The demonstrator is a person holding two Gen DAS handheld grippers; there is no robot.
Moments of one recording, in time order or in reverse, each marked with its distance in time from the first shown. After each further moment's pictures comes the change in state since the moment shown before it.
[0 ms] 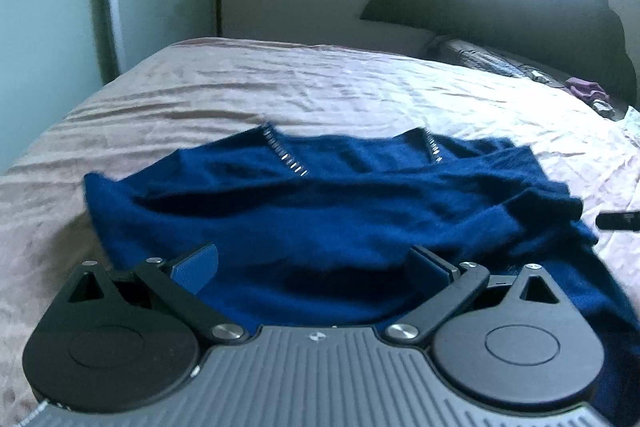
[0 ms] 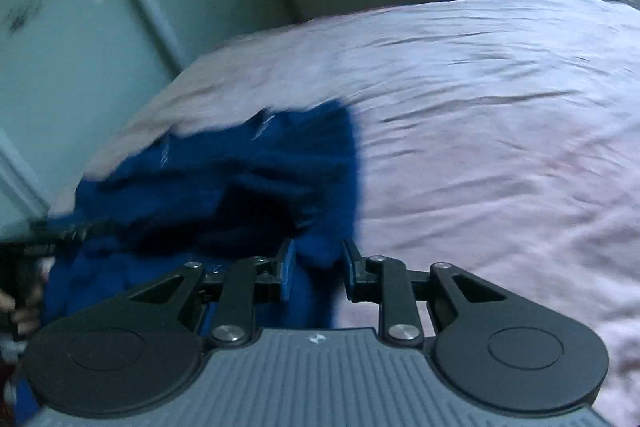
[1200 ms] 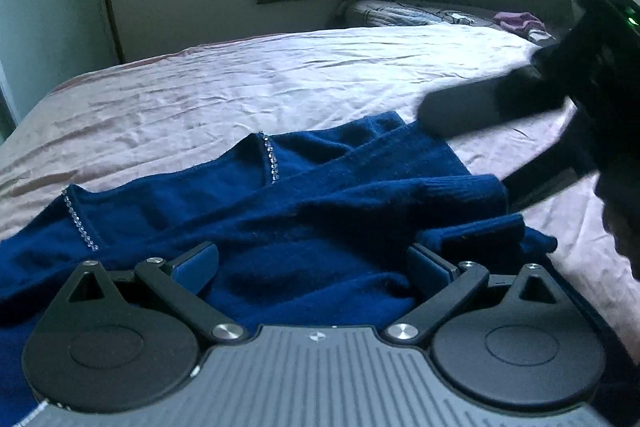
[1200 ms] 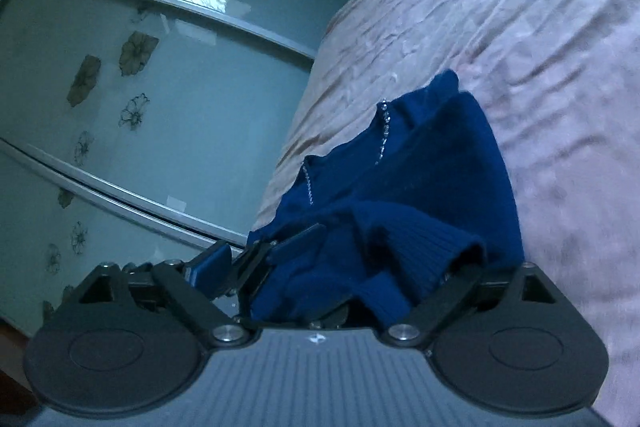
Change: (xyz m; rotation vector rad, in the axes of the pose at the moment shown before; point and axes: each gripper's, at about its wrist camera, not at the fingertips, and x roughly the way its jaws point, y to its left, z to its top) left arm 0.081 -0.128 0.018 0.244 0.041 -0.135; right arm 0.122 -0.034 0.054 0.341 0.285 0.721
